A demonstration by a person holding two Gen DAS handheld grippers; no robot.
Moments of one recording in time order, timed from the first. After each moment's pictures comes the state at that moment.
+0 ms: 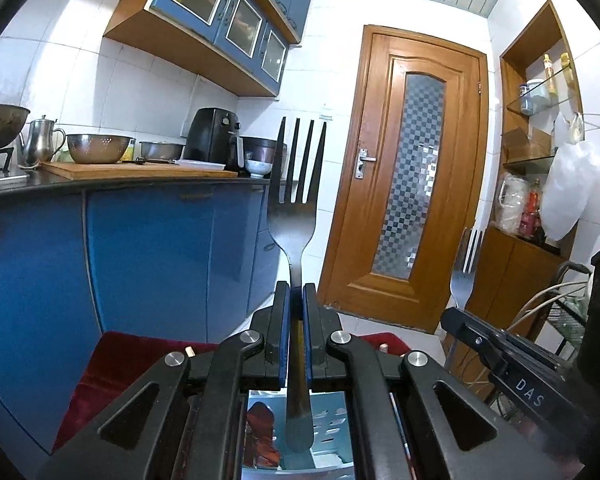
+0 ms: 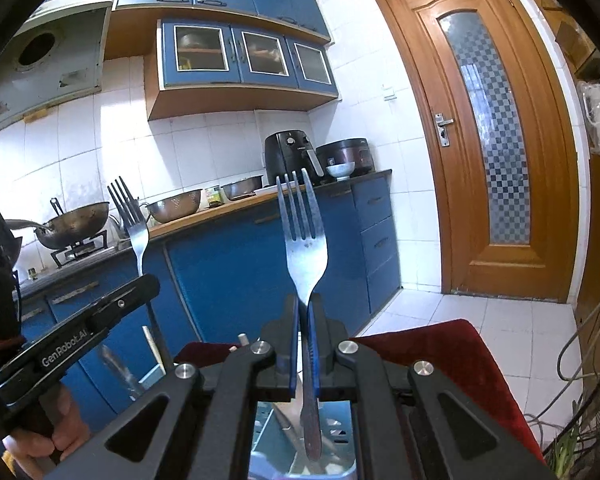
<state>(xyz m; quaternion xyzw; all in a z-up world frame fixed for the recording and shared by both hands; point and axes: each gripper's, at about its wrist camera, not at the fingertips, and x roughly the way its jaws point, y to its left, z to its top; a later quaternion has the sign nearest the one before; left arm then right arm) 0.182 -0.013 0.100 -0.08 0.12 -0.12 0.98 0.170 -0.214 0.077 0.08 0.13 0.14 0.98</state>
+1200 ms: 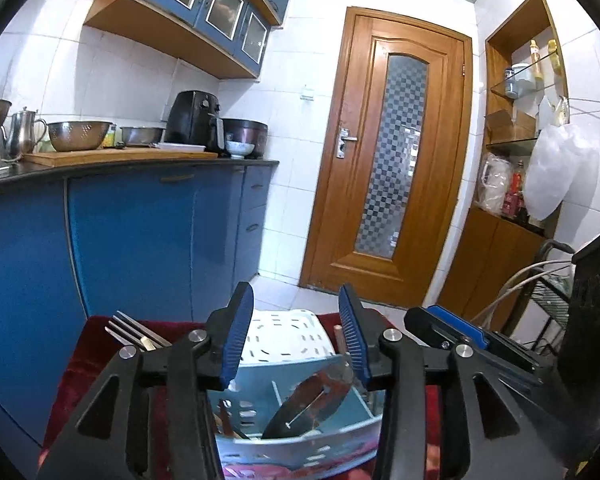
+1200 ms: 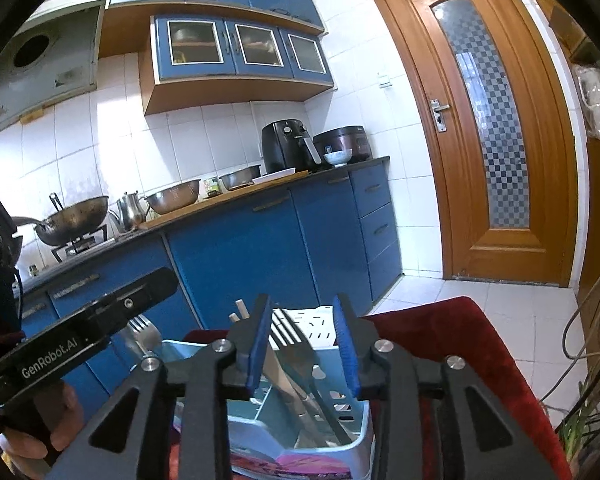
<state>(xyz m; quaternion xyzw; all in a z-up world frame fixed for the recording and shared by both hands) 0.165 -0.024 0.094 -0.07 0.15 -0.16 0.97 0.159 -0.220 0.067 0.11 0.15 0.15 0.97</state>
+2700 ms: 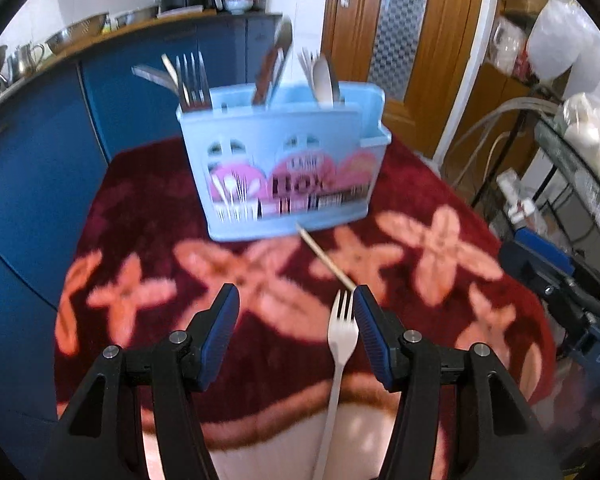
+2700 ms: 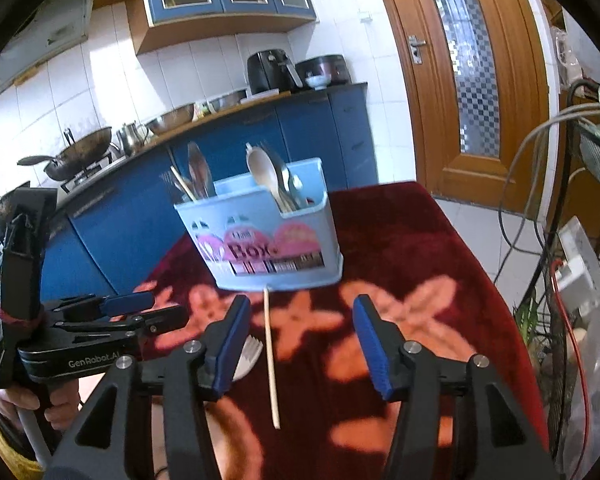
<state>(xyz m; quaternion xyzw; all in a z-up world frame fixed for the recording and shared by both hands) 0.046 -0.045 0.013 0.02 0.43 -0.13 0.90 -0.001 -0.245 0.025 0.09 0.30 0.12 0.94</state>
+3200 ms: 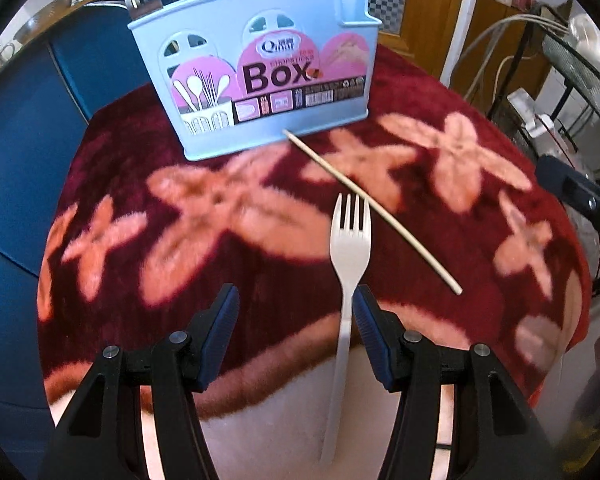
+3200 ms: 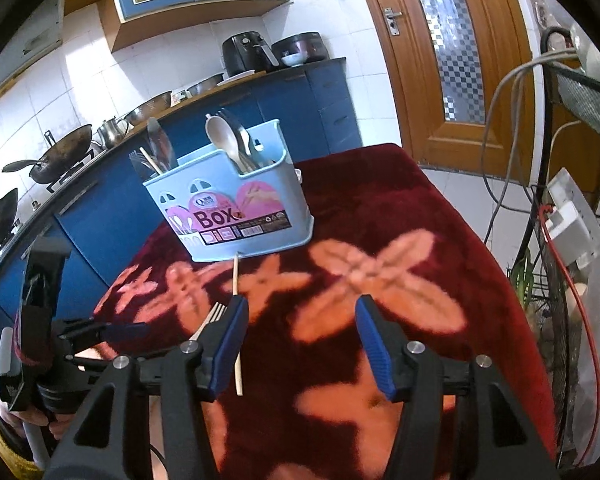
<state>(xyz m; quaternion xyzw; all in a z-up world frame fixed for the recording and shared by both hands) 0.036 -0.063 -0.043 0.09 0.50 -0.13 0.85 0.001 -0.271 -0.004 0.12 0.33 0.11 0.93</state>
